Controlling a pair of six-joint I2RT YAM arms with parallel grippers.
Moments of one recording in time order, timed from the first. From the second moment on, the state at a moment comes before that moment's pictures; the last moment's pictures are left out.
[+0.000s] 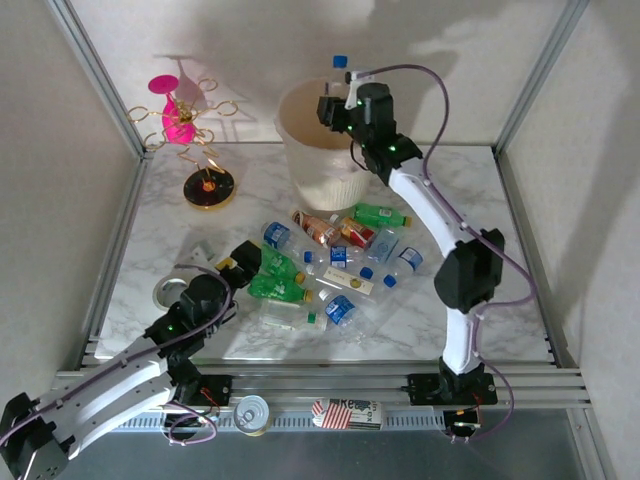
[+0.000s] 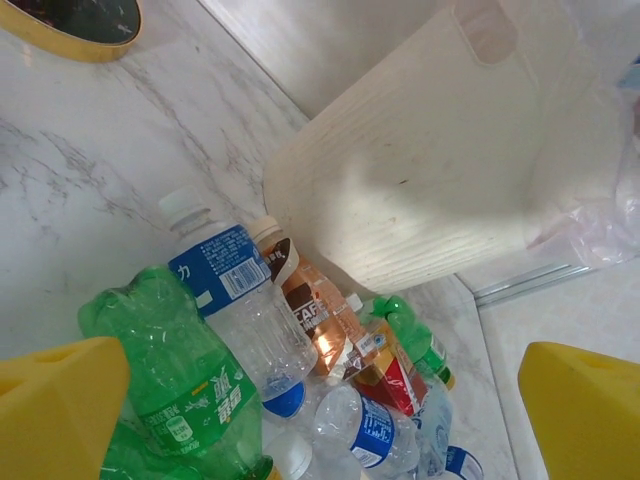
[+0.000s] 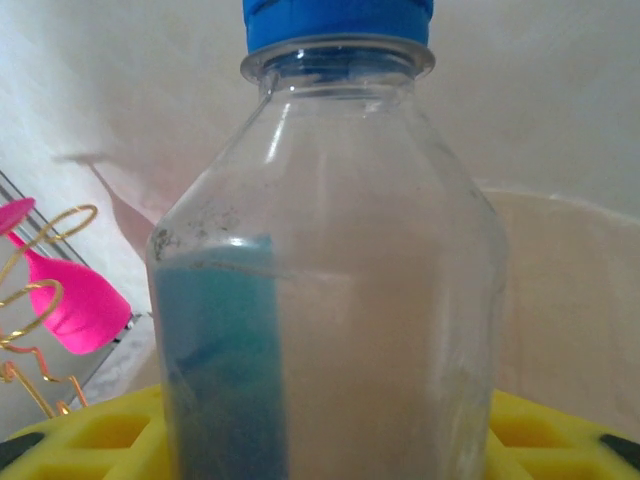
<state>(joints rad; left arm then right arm) -0.71 0.61 0.32 0.06 -0.52 -1.04 0.52 2.04 2.08 -0.26 0.03 0.29</state>
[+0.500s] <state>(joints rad) -0.70 0.40 0.29 -0.11 -0.57 -1.06 0.52 2.20 2.29 -0.40 -0.01 0.30</state>
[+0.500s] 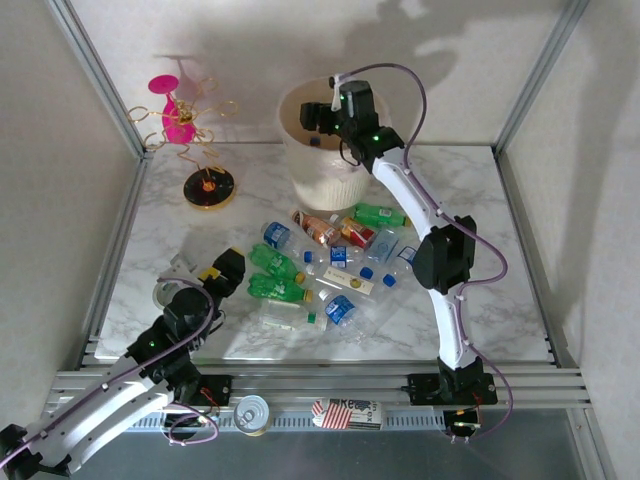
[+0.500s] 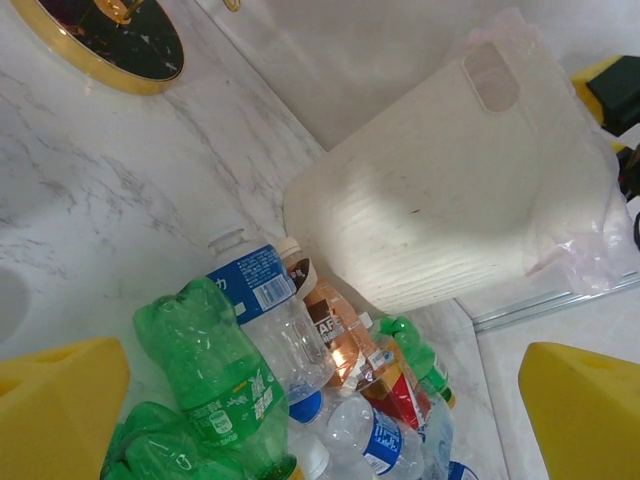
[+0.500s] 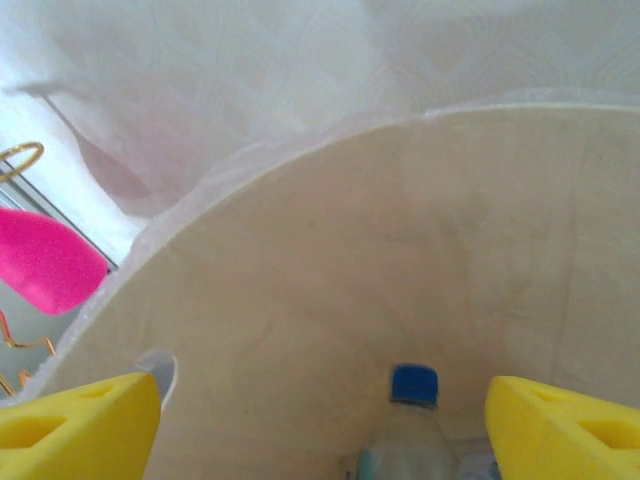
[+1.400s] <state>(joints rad) -0.70 0.72 0.35 -0.17 -0.39 -1.11 0.52 1.38 1.26 -0.20 0.04 0.28</state>
